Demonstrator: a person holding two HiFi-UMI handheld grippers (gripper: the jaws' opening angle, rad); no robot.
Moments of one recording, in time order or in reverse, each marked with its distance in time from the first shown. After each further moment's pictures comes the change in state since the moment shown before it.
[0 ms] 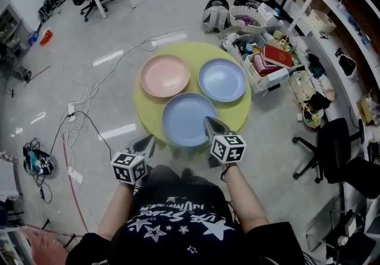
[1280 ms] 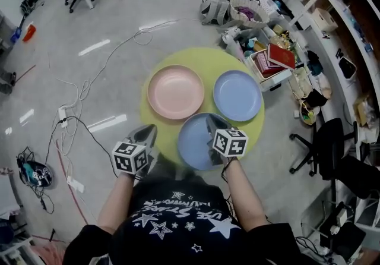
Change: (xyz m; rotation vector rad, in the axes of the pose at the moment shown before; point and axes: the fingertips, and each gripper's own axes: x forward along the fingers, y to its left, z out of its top) left arm 0.084 0.130 0.071 -0.041 0.063 -0.094; right arm 0.133 -0.010 0.020 0.056 0.185 -0.164
